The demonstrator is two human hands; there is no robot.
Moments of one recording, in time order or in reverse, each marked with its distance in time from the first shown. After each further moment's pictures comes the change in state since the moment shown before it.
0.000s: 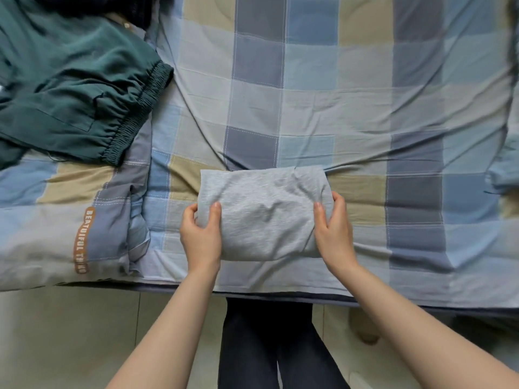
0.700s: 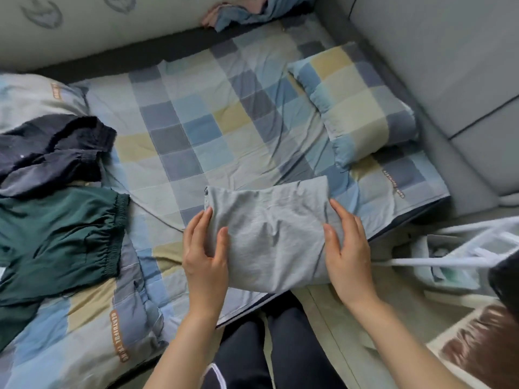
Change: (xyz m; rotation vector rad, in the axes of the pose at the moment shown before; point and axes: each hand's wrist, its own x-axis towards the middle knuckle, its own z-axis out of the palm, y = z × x) left_hand -0.170 0.227 -0.108 0.087 -0.498 0.745; right_hand -0.242 -0.162 -0.205 0.081 0.560 -0.132
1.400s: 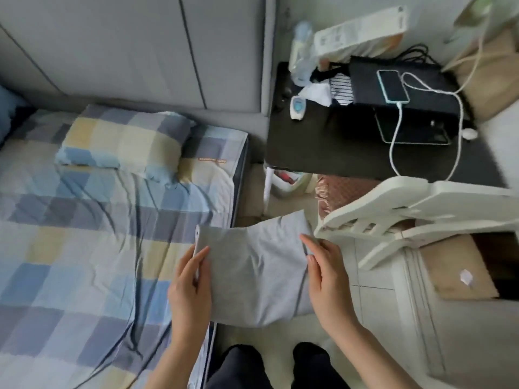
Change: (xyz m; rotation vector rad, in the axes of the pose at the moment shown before) left_hand -0.187 0.091 0.093 0.154 -0.870 0.441; right_hand -0.285 0.069 -0.148 -0.089 0.798 0.422
